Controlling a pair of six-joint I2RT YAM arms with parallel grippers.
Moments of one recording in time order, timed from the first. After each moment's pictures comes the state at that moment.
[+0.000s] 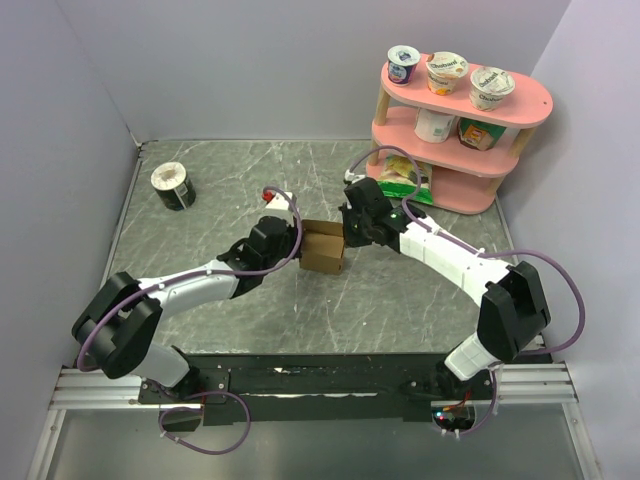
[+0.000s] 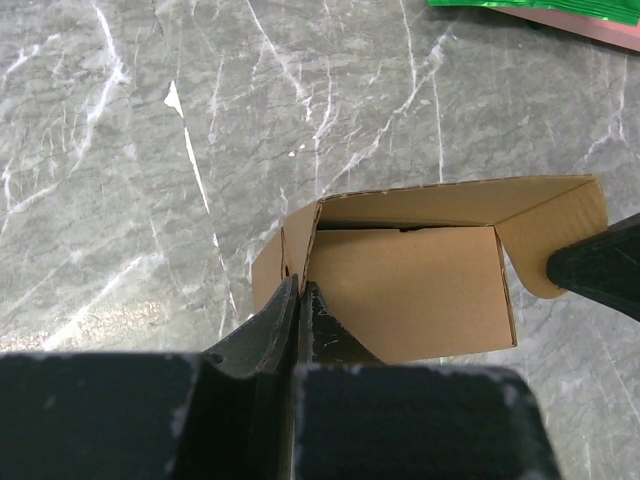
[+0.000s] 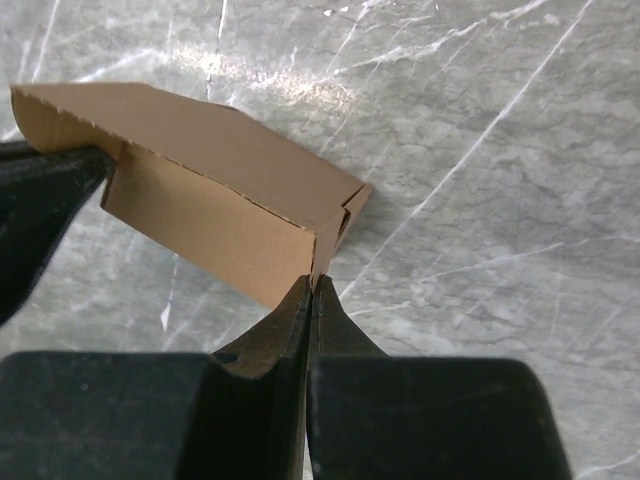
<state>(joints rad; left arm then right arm) -0.73 1.46 0.77 0.27 -0.24 -0.44 0.64 1.54 1.23 -0.57 0.09 0.40</state>
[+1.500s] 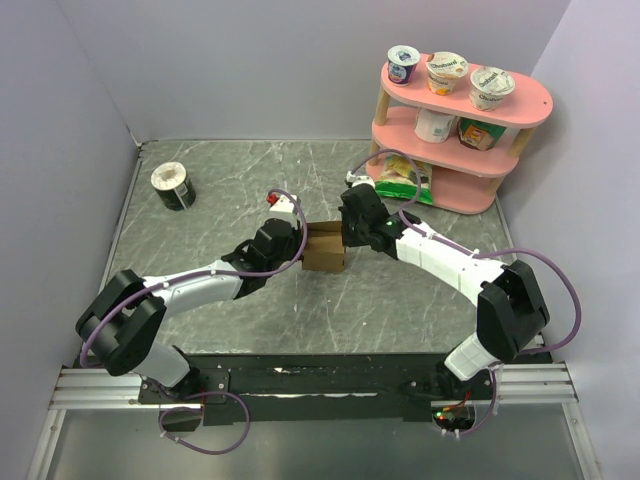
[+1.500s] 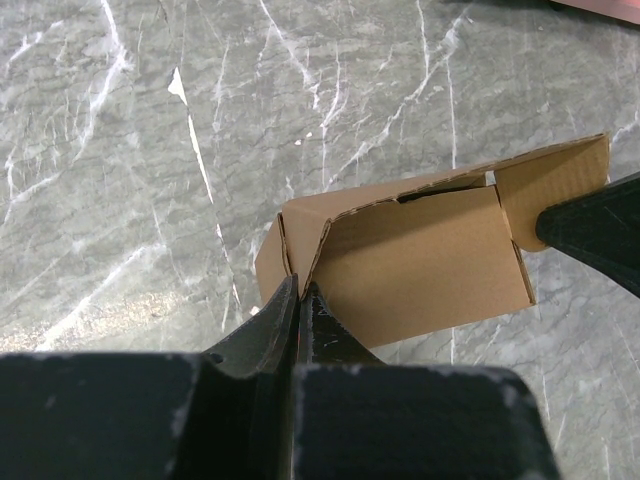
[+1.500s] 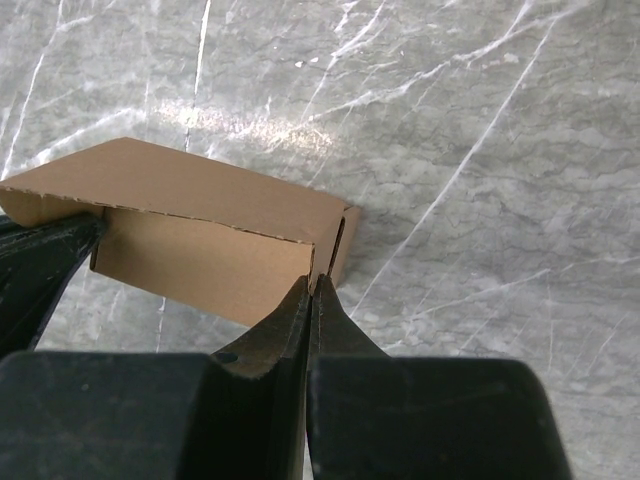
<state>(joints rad) -0.76 1.48 0.78 0.25 -0.29 -0.43 0.66 1.54 1.16 -0.44 0.21 0.43</state>
